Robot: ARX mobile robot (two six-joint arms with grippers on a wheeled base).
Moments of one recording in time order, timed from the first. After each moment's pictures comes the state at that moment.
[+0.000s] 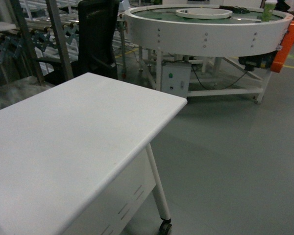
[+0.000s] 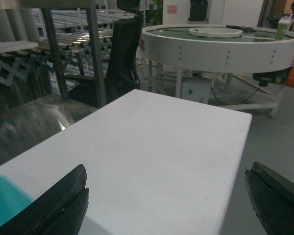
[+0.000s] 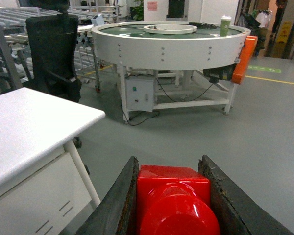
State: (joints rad) left arm 0.00 0.01 0.02 0.00 0.00 0.00; right arm 0.00 0.00 0.01 0.00 0.00 0.01
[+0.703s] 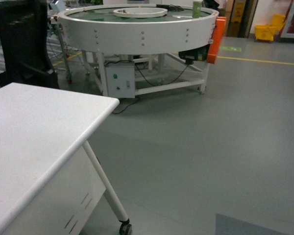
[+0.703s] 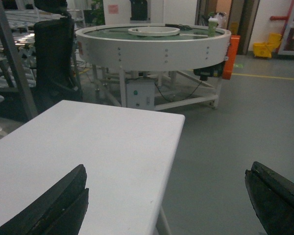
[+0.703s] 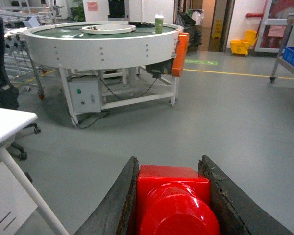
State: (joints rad) left arm 0.00 0.01 0.02 0.00 0.00 0.00; right arm 0.00 0.00 0.01 0.00 0.00 0.01
